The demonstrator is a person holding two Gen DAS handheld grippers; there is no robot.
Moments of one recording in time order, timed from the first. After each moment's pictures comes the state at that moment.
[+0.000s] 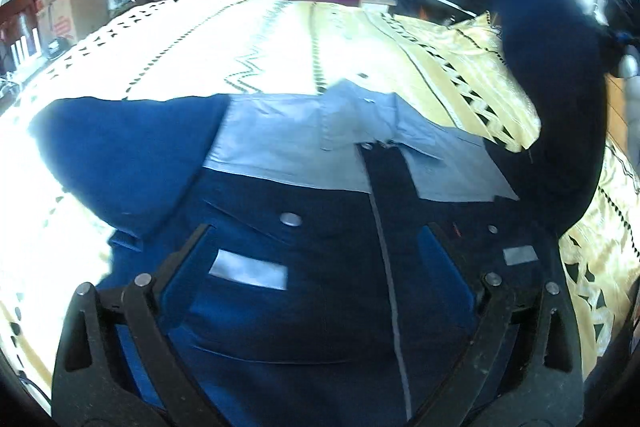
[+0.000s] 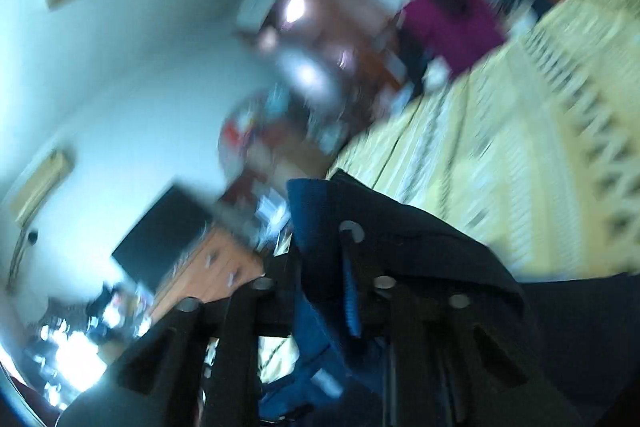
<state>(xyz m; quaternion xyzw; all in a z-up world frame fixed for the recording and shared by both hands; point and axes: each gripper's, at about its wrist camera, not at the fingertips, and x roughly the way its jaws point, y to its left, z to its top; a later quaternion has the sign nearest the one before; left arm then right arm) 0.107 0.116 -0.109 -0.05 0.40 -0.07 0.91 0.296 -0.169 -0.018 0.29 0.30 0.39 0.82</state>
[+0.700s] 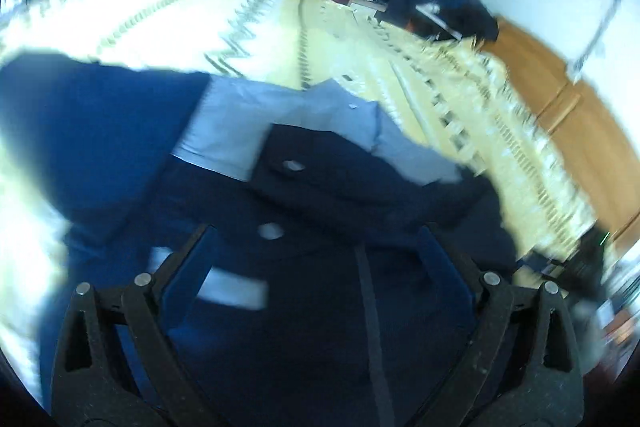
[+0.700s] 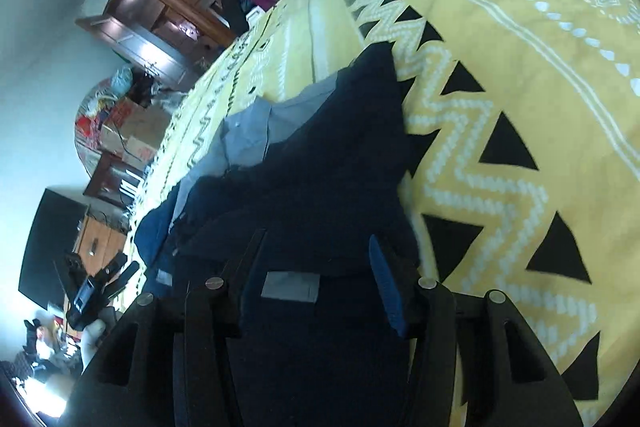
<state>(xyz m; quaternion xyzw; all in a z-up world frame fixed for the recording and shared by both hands) 0.143 0.140 -0.131 -0.19 0.42 -0.14 0.88 0.148 -0.305 -0.206 0.30 0.44 0.14 0.84</state>
